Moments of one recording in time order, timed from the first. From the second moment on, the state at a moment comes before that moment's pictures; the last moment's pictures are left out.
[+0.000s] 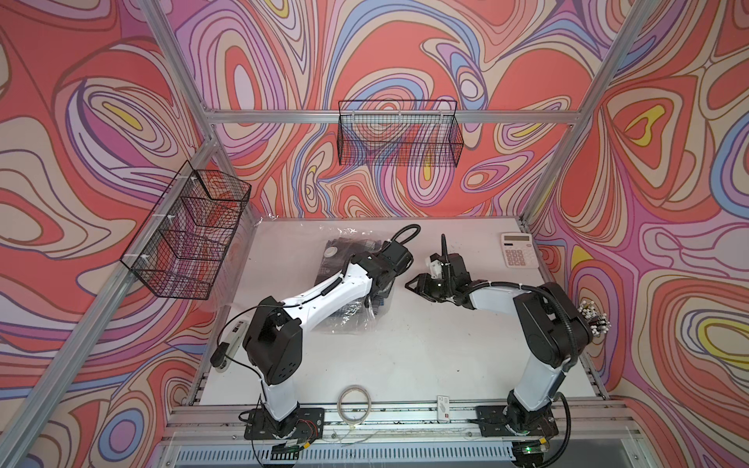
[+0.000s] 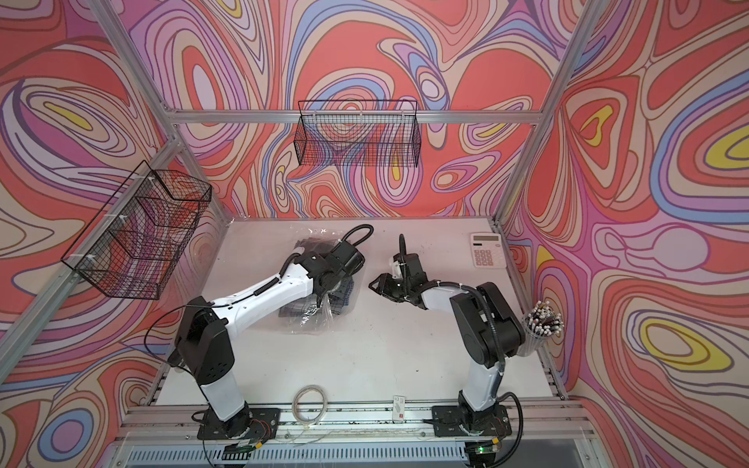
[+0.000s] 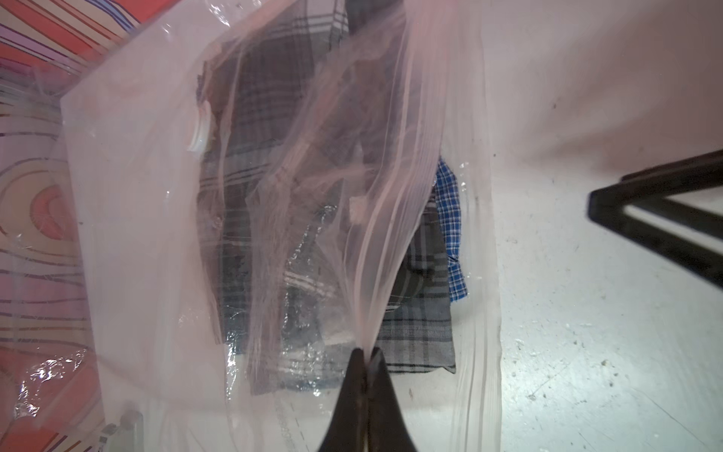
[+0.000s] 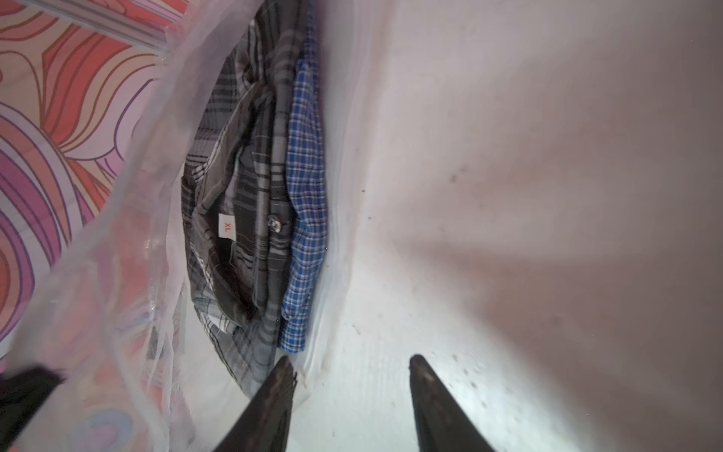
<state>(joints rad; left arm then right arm) -0.76 1.76 1.55 -0.95 -0.49 -0.35 0.41 1.85 0.97 0.16 -0.52 0.72</state>
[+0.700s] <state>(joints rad) -0.73 1.70 1.51 -0.95 -0.49 -0.38 0.51 2.18 1.24 0.35 -0.57 0.85</state>
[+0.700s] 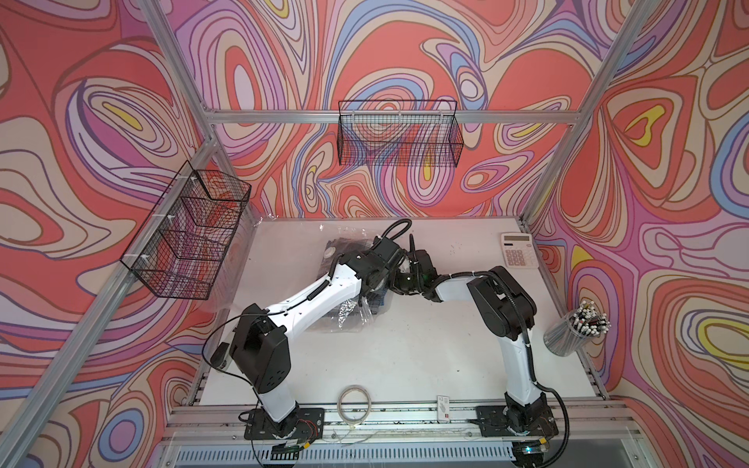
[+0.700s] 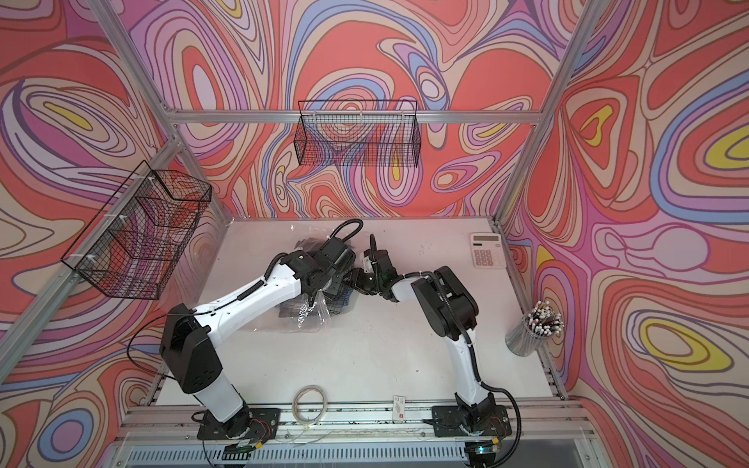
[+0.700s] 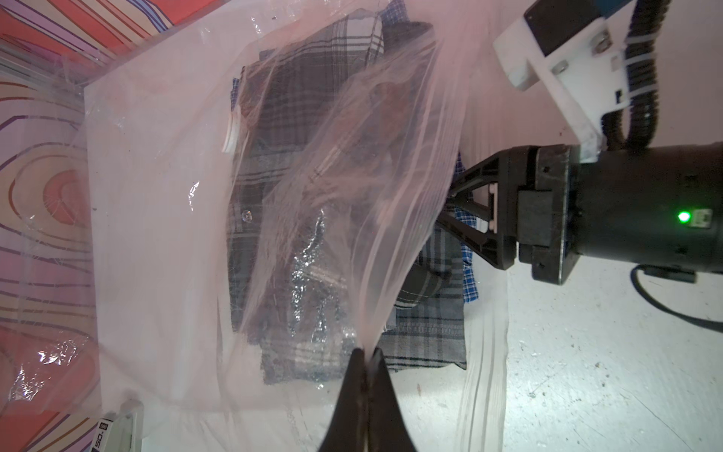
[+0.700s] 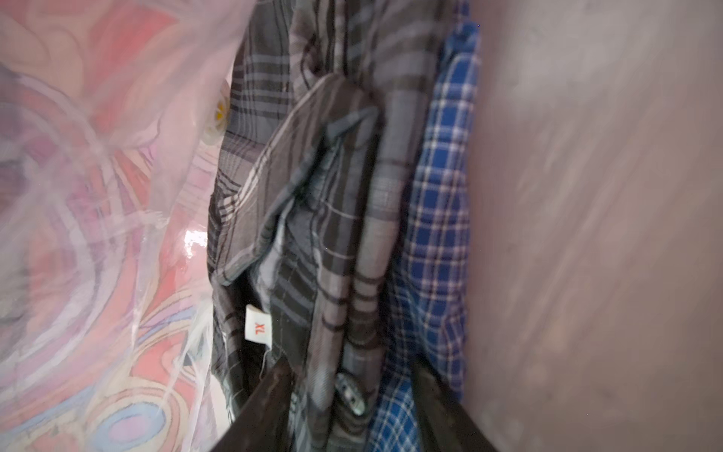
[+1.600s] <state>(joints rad) -0.72 1.69 1.45 -0.90 -0.43 -0.39 0.56 2.24 1.35 0.31 -0.51 0.91</state>
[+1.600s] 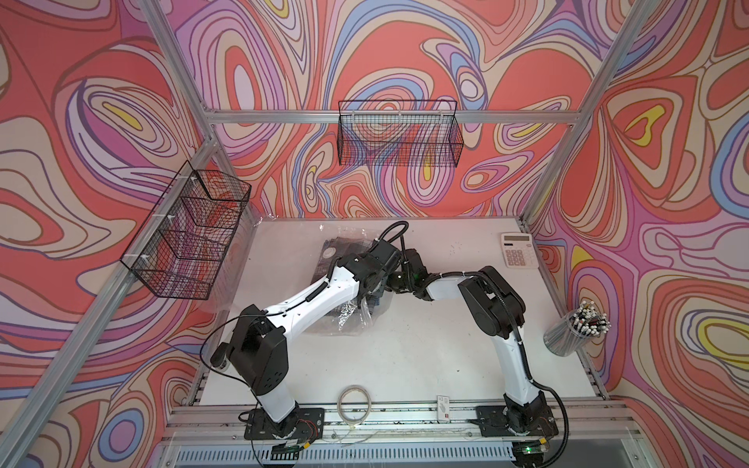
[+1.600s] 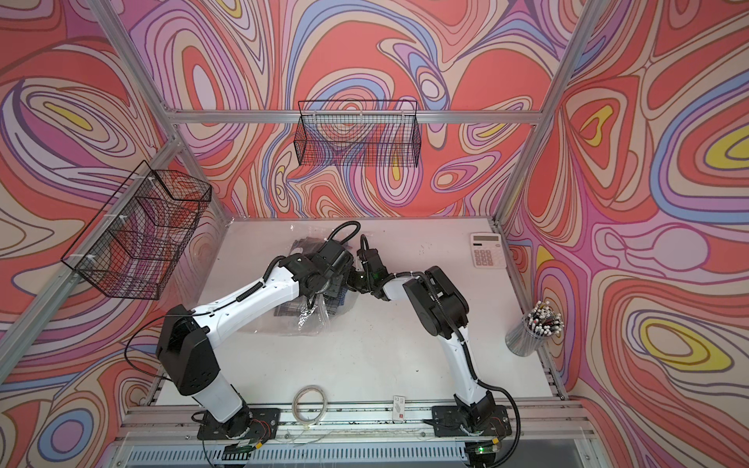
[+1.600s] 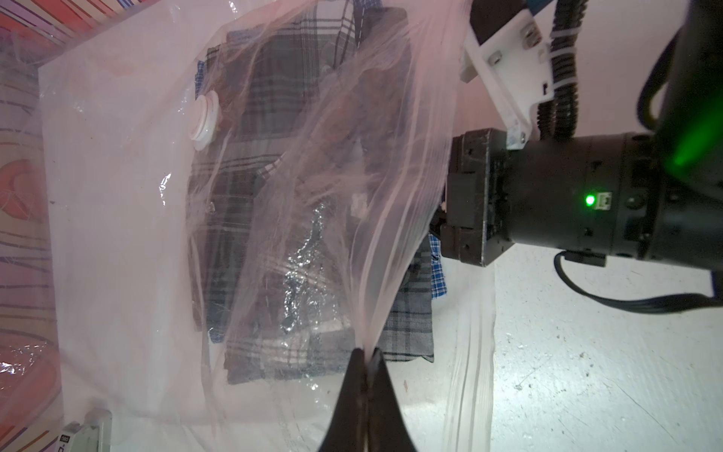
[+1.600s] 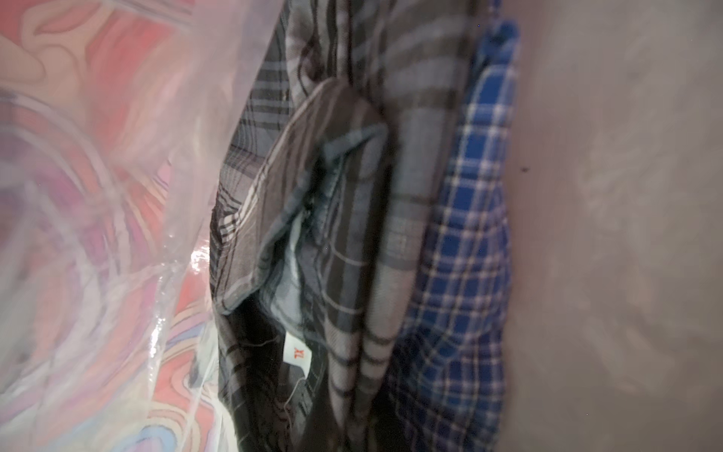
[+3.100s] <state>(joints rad) -0.68 1.69 1.37 -0.84 -0.38 -0.39 0.57 2.10 1.36 0.03 -0.36 0.86</state>
